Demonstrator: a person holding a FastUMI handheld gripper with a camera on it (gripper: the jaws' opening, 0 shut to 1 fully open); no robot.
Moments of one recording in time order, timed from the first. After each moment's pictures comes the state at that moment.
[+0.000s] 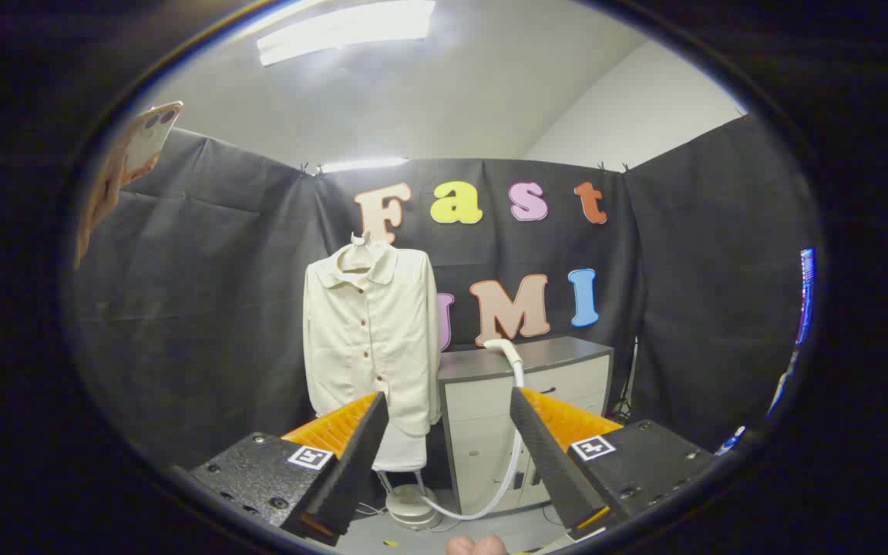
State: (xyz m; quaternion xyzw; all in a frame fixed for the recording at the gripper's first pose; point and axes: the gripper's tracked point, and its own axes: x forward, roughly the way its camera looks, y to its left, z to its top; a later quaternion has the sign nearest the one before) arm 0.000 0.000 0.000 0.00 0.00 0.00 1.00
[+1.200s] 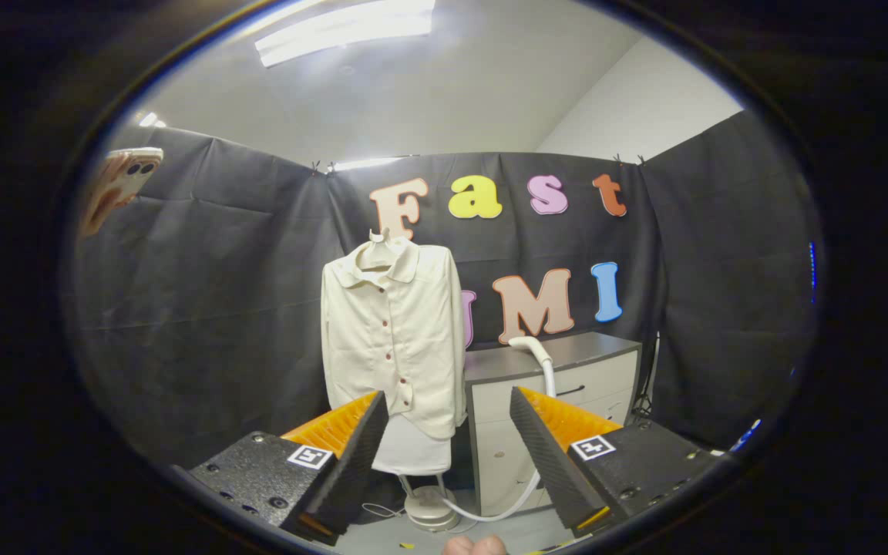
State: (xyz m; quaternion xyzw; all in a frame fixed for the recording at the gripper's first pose) arm 0.037 0.049 -0.008 0.01 0.01 0.03 1.00
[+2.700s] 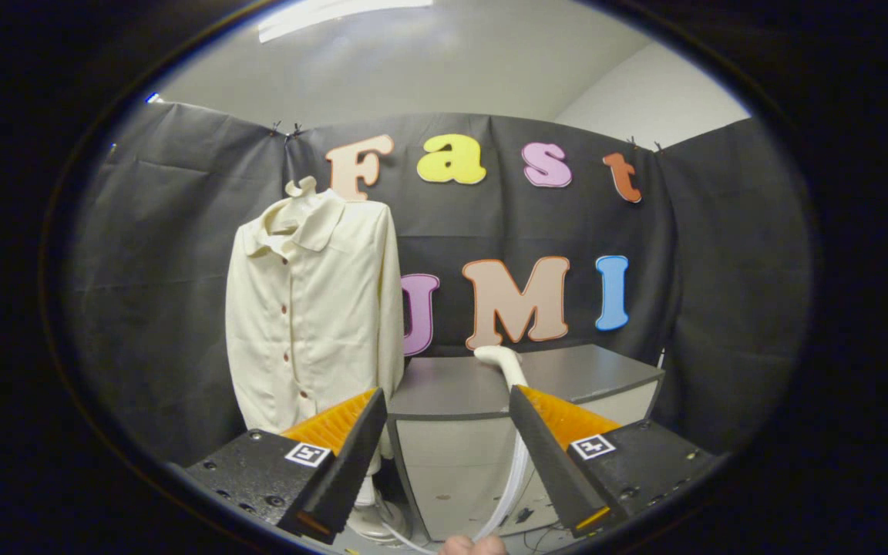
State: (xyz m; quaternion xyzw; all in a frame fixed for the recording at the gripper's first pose) arm 0.303 -0.074 -0.051 -0.03 0.03 0.01 1.00
